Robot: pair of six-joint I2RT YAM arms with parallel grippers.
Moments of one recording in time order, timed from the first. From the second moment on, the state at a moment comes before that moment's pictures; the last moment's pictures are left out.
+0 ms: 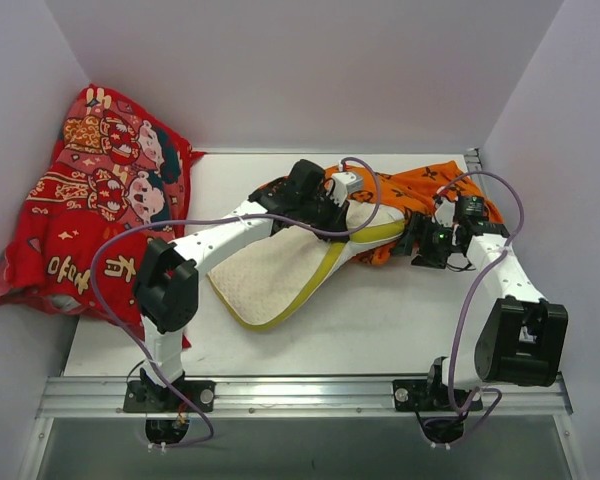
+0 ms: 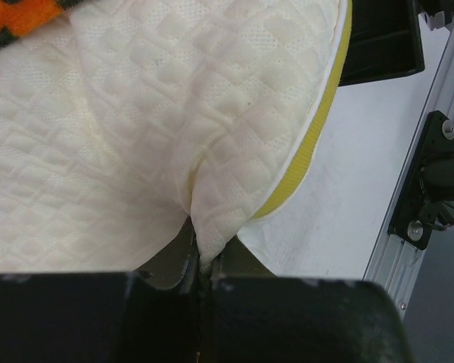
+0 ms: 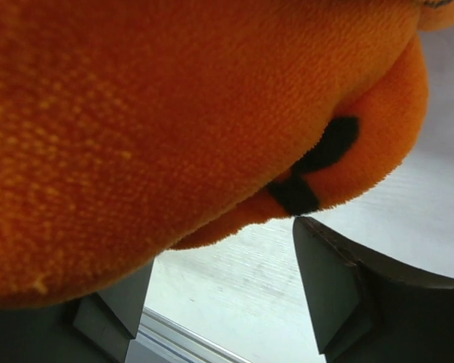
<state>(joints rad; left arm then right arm) -0.76 1.93 1.67 -0.43 0.50 -0.08 -0.12 1.38 0.94 -0.64 -0.52 0.15</state>
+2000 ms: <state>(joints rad) -0.77 1.83 1.21 -0.09 0.15 -0.42 0.26 1.25 1.20 -0.91 -0.53 0.01</state>
